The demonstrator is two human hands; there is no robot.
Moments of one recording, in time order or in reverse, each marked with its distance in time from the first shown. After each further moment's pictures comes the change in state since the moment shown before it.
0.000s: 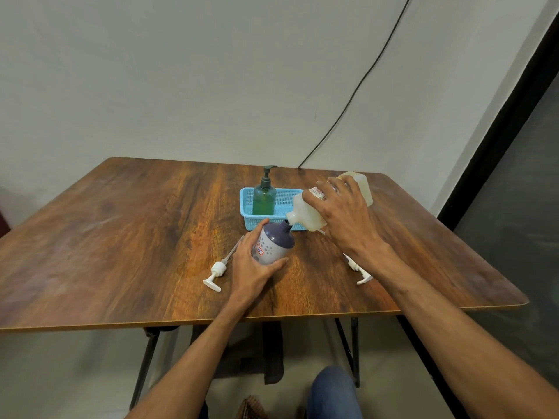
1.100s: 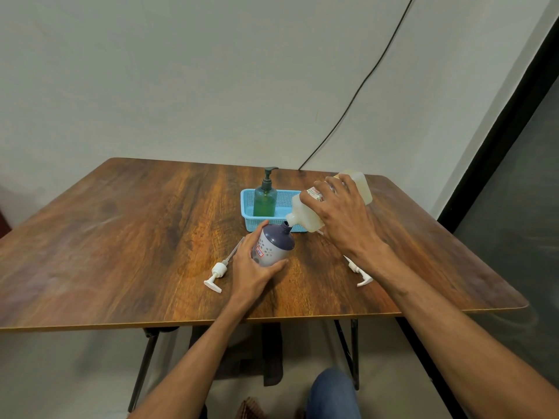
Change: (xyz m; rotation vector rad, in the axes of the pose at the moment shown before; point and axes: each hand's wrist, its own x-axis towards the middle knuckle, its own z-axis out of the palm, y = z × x) left_hand 0.000 -0.004 0.002 -0.030 0.004 -0.008; right_hand 0.006 -0.001 -0.005 -0.020 0.020 -0.048
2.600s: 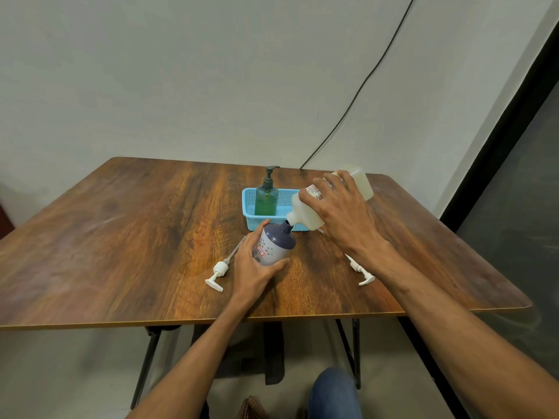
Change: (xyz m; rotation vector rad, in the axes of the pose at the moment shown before) left_hand -0.002 0.003 0.000 -0.004 0.015 -0.008; right_hand 0.004 -0.002 -0.005 -0.052 -0.011 -0.018
